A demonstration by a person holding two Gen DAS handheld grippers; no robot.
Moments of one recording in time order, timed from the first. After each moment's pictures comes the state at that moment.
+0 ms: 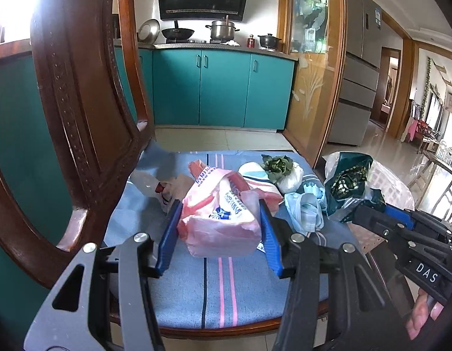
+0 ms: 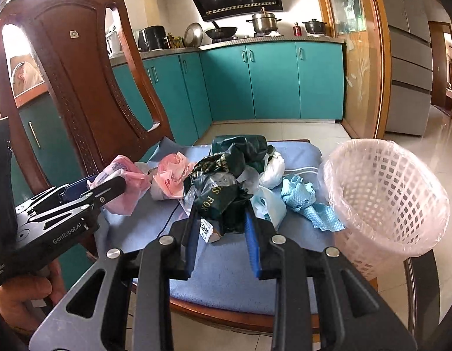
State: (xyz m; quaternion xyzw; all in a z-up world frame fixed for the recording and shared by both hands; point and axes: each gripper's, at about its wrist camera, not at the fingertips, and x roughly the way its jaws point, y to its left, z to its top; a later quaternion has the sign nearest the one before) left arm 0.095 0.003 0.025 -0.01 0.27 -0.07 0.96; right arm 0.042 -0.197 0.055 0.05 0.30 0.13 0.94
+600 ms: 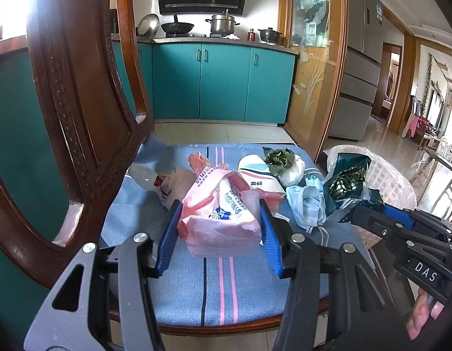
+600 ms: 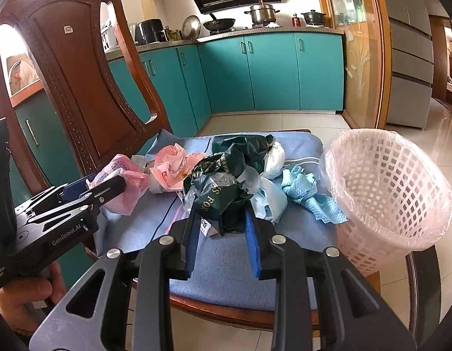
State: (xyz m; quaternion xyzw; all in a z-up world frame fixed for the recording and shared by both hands) left arm 0.103 0.003 0.022 -0.01 0.29 -0.07 0.96; right arm 0.049 -0.196 0.046 0.06 0.32 0.13 0.94
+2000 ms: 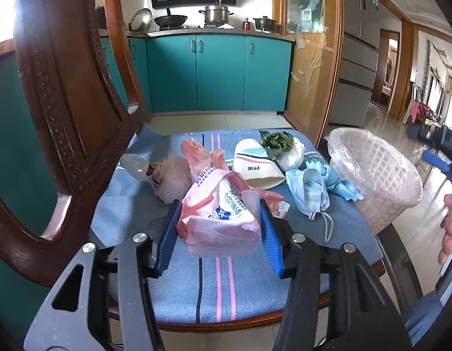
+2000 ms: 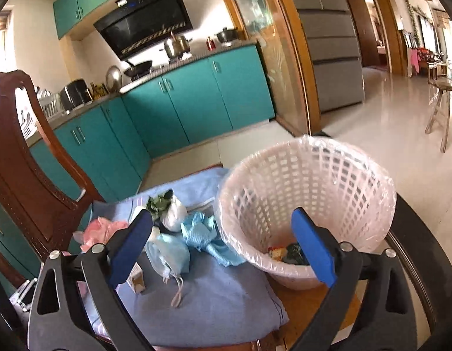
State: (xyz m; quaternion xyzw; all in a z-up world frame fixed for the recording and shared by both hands) left arm 0.108 -0.013 0.003 0.02 0.31 -0.07 0.95; right arm 0.061 -0.316 0.063 0.17 0.25 -0.04 0.95
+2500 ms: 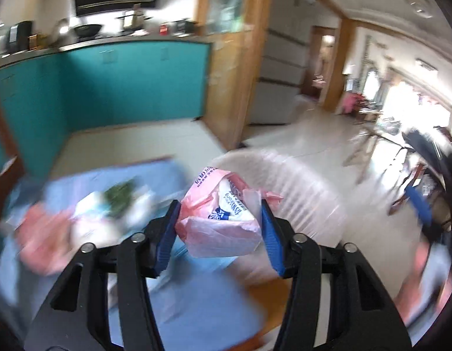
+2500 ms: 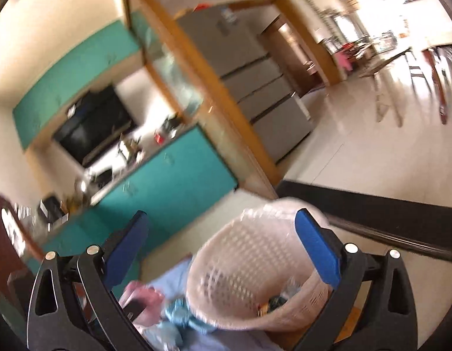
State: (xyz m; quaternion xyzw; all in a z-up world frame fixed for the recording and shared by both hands) left arm 0.157 -0.206 0.057 0.00 0.29 -0.27 0.92; right arm -0.016 -0.403 0.087 0.31 0.04 -0.19 0.93
